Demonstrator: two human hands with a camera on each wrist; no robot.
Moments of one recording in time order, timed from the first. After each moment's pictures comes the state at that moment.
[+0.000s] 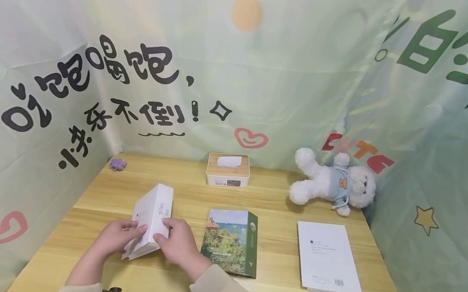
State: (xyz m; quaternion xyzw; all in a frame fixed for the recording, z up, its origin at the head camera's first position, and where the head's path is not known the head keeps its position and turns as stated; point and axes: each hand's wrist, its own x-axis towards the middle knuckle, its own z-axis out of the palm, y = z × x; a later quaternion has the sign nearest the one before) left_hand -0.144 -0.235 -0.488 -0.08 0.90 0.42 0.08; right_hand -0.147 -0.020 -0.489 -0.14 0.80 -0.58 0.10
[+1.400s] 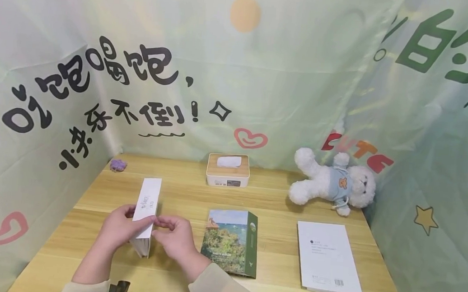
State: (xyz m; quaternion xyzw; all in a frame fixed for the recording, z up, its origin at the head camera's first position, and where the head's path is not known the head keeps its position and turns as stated) left_hand -0.143 -0.202 -0.443 -0.13 0.89 0.43 0.02; right_hand -0.146 -0.029 -0.485 -0.09 0.65 -0.75 0.11
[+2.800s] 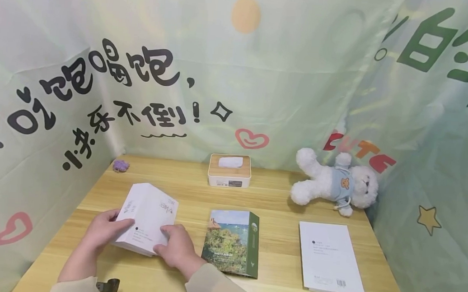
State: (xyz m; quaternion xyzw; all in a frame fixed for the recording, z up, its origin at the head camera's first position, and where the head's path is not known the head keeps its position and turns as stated) left_hand -0.148 -0.258 -0.474 -0.17 0.83 0.53 0.05; right_hand -0.151 -0.034 -0.524 -0.16 0.87 -0.46 0.10
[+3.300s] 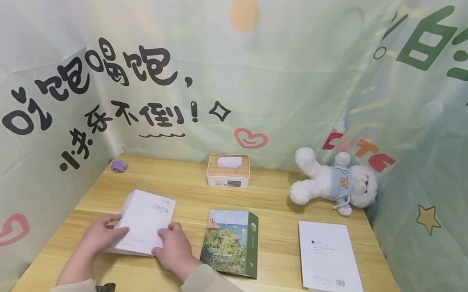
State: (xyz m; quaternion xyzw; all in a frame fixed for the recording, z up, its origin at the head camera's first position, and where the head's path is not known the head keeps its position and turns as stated) left_hand -0.147 -0.269 -0.490 -0.17 0.89 0.42 0.07; right_hand -0.152 -0.043 -0.534 -0.19 0.91 -0.36 0.06
